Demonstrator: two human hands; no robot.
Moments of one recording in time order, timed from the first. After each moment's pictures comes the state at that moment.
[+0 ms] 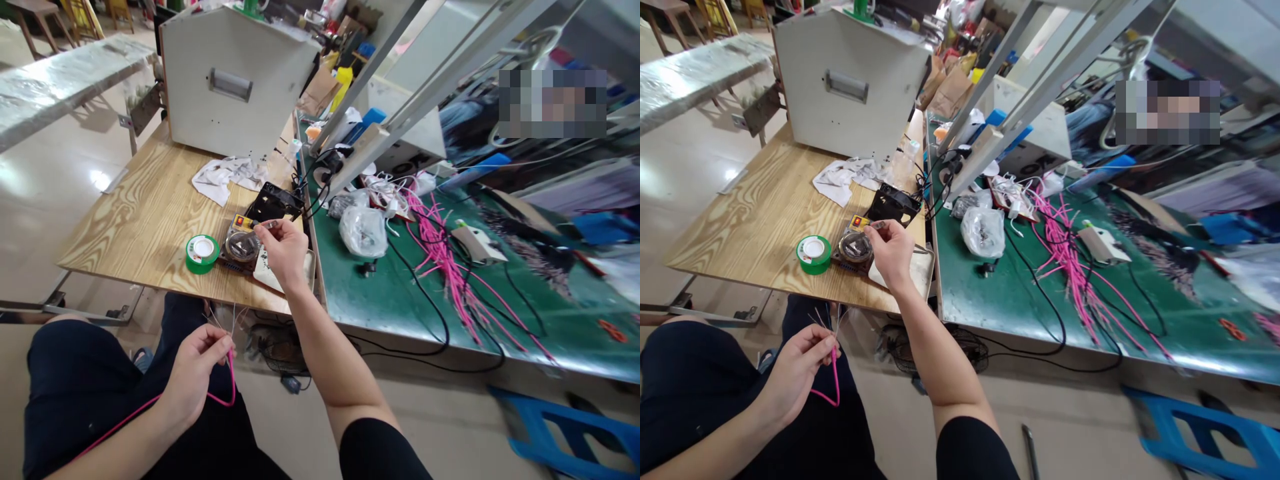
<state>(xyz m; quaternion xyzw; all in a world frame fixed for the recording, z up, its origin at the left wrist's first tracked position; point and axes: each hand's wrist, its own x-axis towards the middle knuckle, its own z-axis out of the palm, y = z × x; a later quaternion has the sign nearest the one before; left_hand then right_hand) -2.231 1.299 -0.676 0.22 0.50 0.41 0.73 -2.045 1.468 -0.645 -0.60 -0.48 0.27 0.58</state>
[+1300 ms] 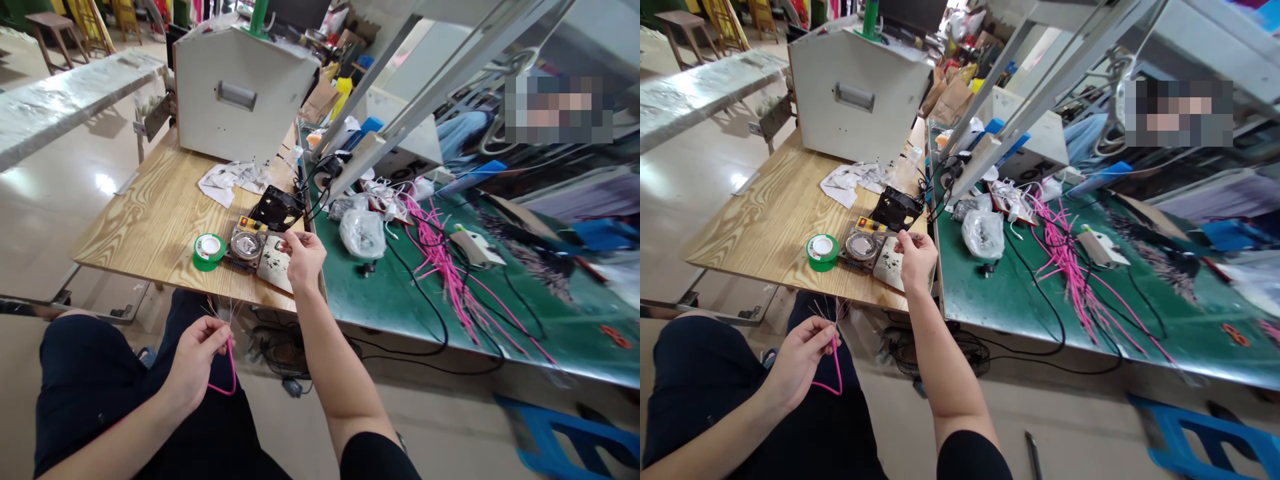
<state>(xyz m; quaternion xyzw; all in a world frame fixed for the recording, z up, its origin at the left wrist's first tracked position) -2.240 1.300 -0.684 0.18 0.47 0.46 0.74 -2.008 1.467 -0.682 -0.58 -0.31 0.28 0.70</state>
